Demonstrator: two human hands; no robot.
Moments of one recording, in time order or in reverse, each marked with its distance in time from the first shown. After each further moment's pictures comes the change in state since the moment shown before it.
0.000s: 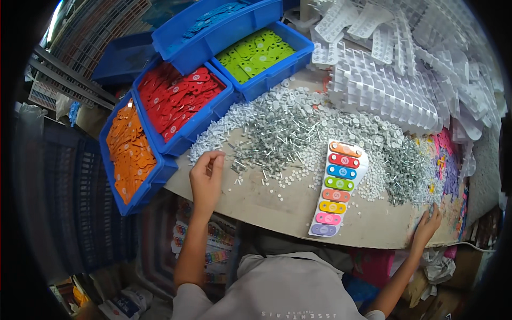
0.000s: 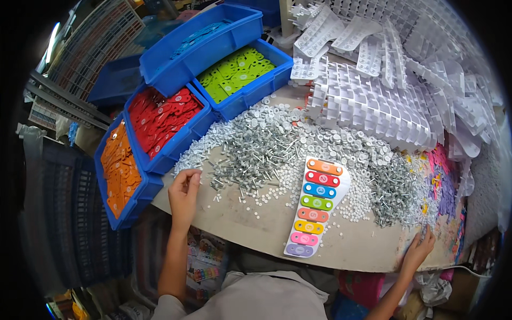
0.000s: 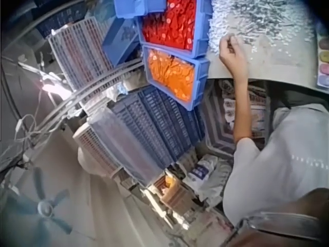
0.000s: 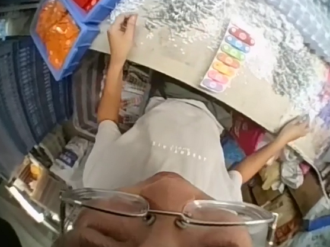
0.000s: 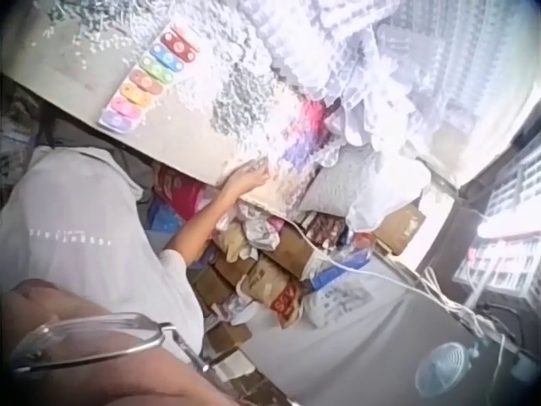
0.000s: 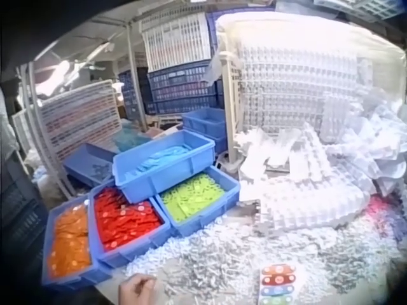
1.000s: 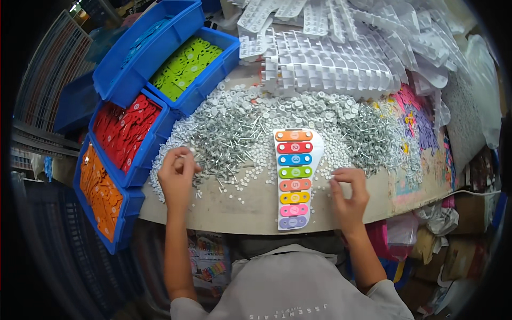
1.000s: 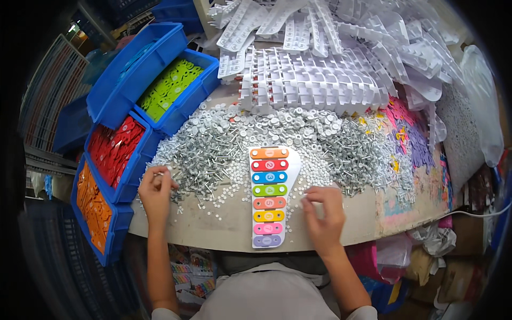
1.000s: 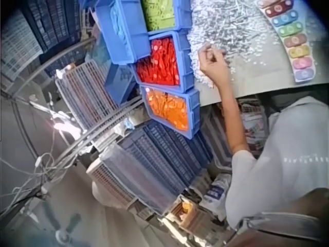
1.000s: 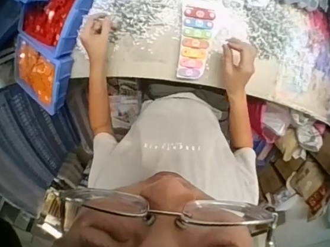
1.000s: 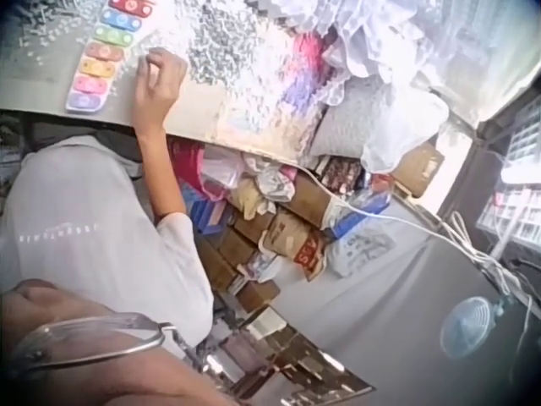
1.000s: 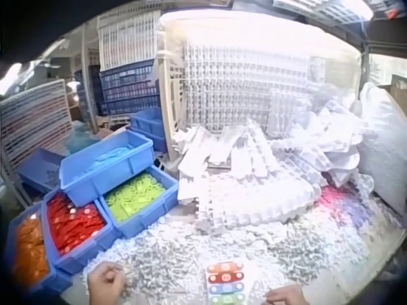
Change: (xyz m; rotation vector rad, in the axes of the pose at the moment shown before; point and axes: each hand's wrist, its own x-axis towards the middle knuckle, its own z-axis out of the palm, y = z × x) left_hand 0.031 0.022 0.042 0.032 -0.135 0.052; right_hand -0.038 -0.257 -0.047 0.848 -0.081 -0.240
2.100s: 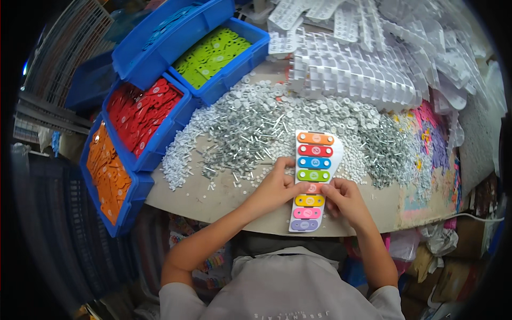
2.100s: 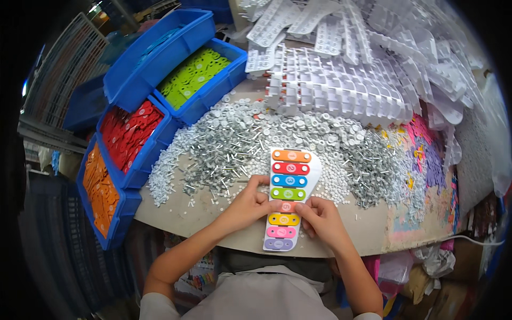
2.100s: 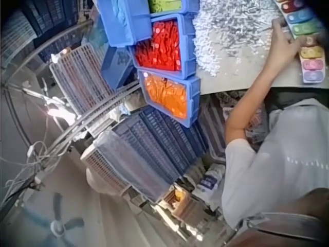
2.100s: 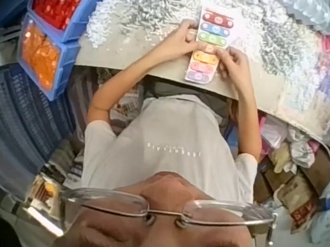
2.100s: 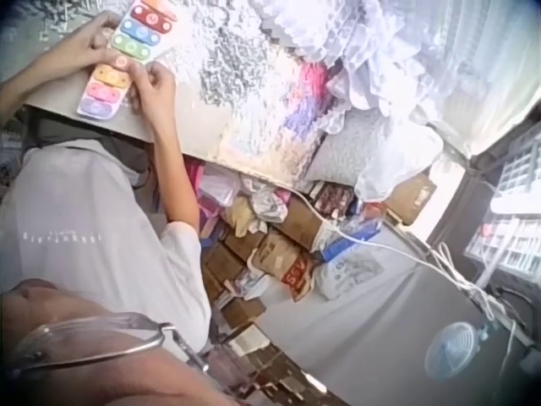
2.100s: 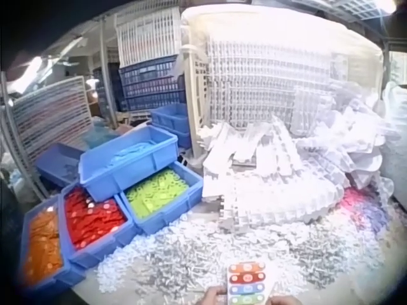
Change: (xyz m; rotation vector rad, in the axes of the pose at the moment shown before) left_hand -0.053 0.017 0.115 -0.278 -0.839 -0.370; right_hand 0.014 0.014 0.015 0.620 -0.746 0.894
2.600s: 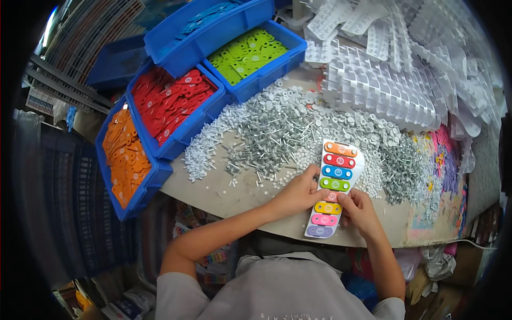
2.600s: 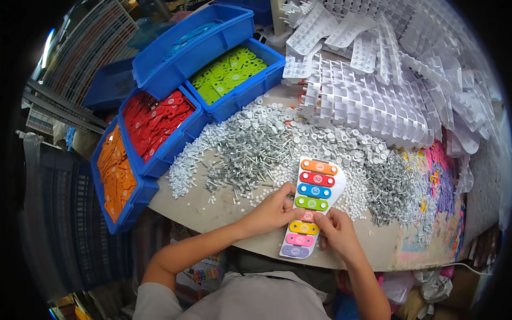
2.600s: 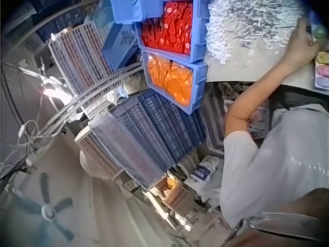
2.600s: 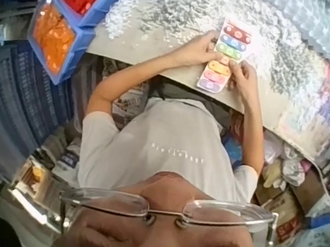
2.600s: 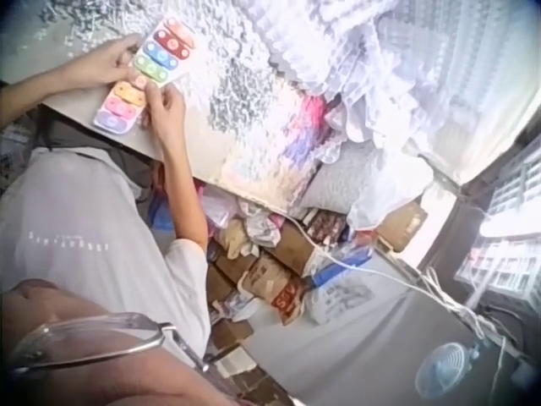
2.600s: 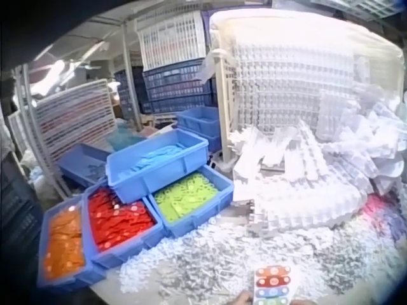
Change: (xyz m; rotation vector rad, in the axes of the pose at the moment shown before) left_hand 0.004 -0.003 0.003 0.044 -0.031 0.139; right_hand 0.005 0.000 0.006 -0.045 -0.007 -0.007
